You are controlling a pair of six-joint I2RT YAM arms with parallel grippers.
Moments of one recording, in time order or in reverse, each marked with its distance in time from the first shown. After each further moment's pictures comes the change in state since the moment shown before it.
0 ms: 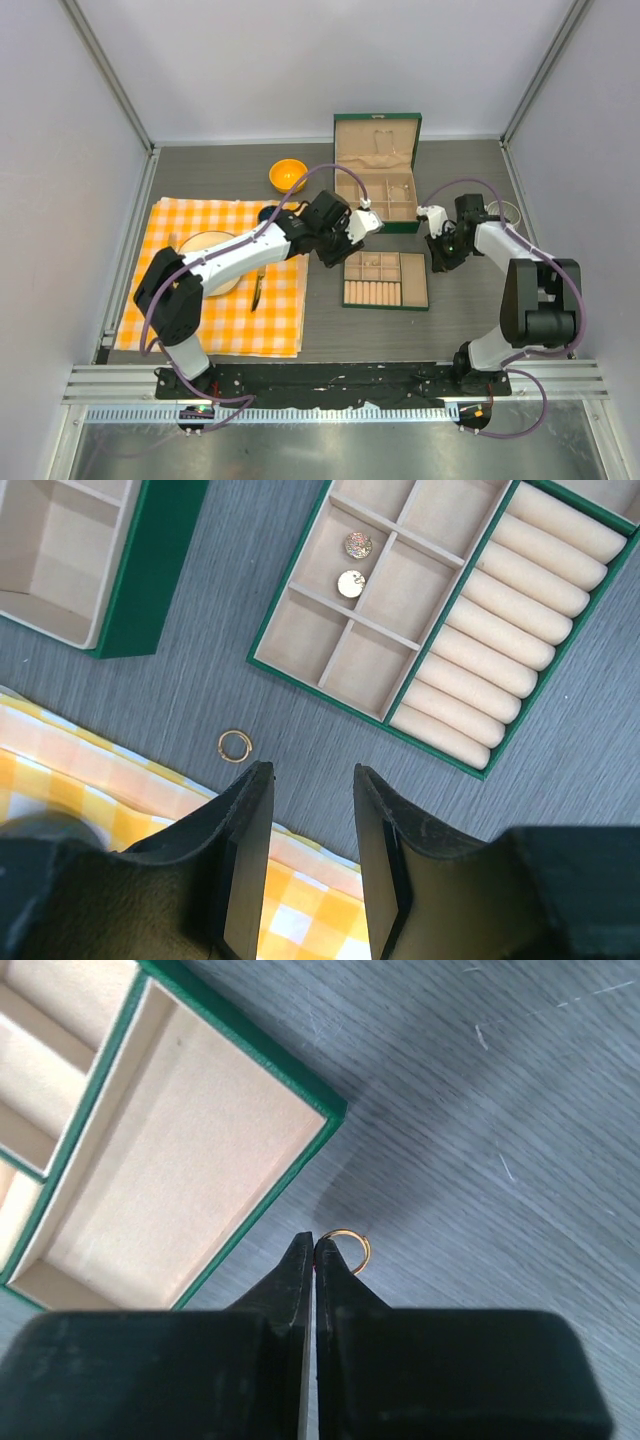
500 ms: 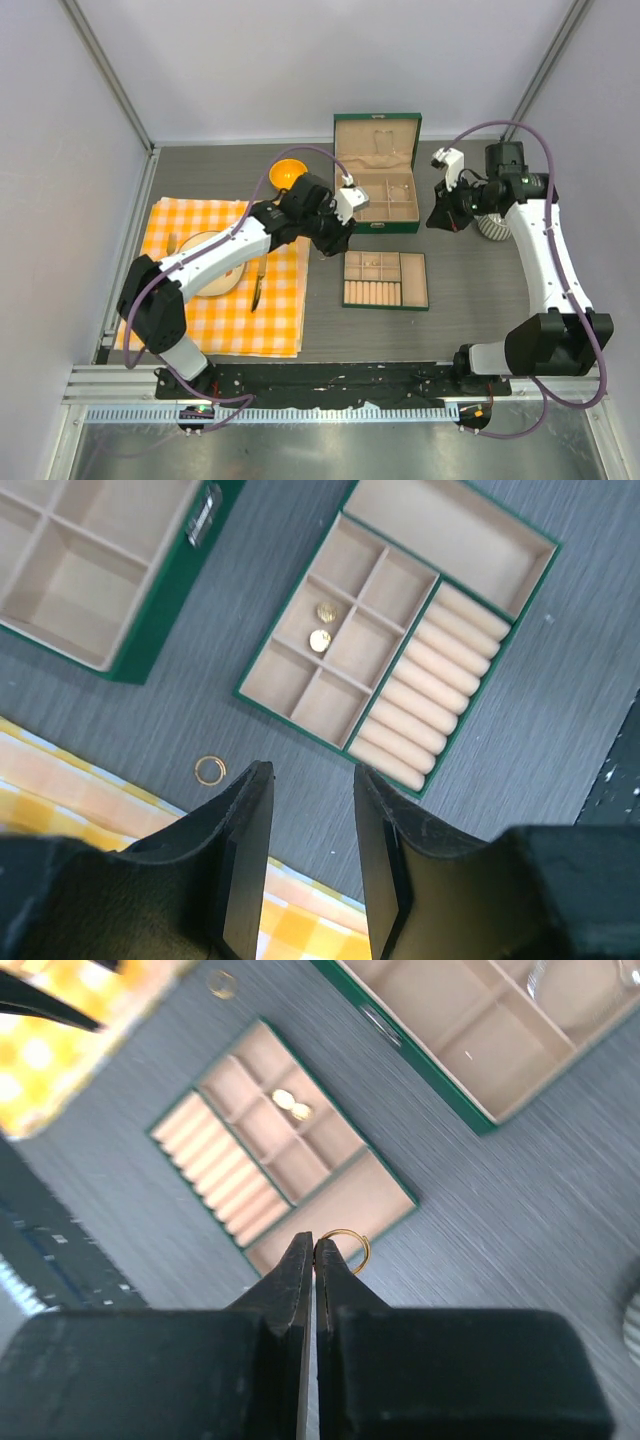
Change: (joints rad) left arm 0.071 -0.080 -0.005 0.032 0.172 -0.136; right arm 0.000 -0.193 0.462 -0.436 -0.287 -0.011
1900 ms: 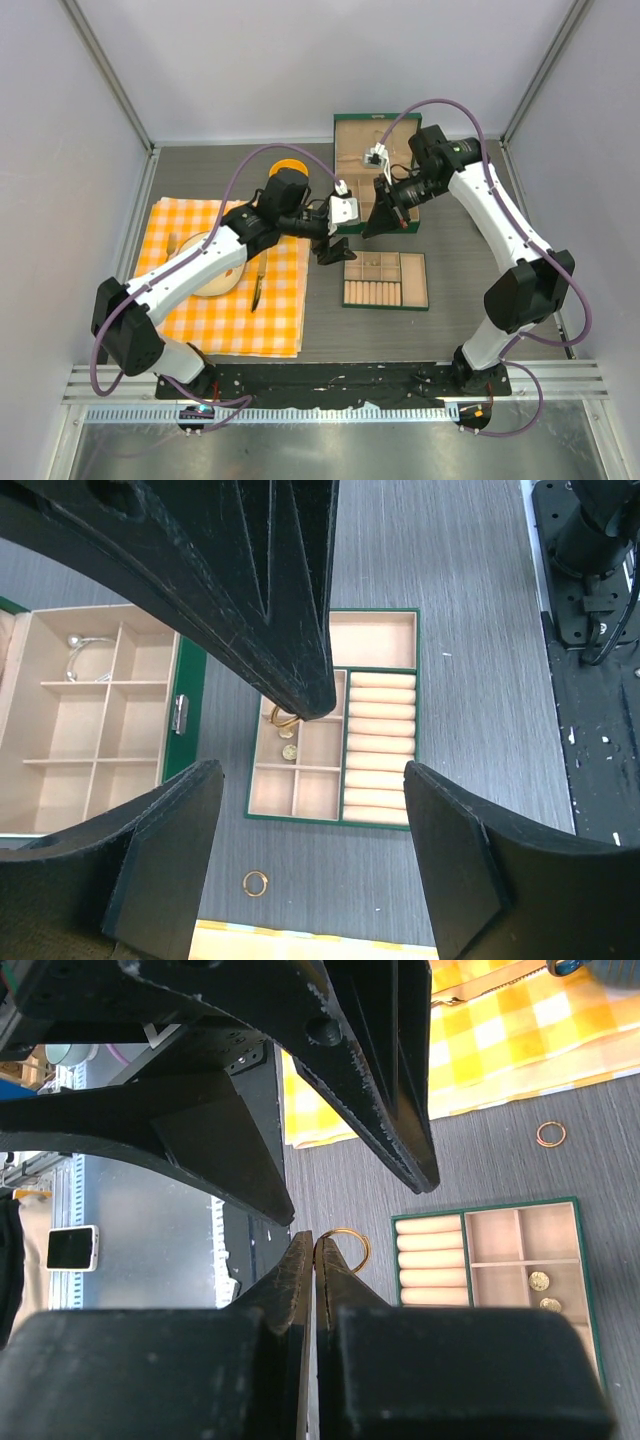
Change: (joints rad) left arm 0.031 -0.187 -0.063 0.147 0.379 0.309; right arm 0.346 0.308 0.380 -0.315 -0.481 -0.099
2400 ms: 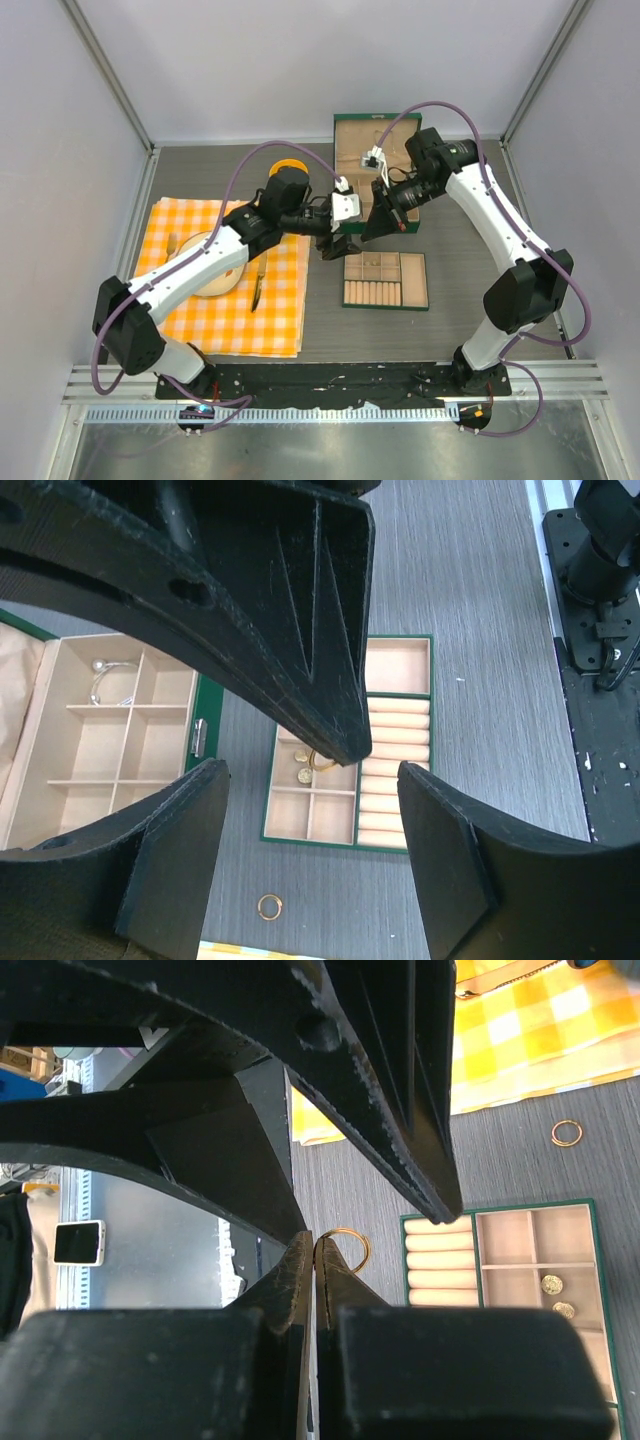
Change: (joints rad) left arm -0.008 0.004 0.000 0.071 -0.005 -0.012; right arm 0.014 0.000 -0.017 -0.002 -0.001 0.000
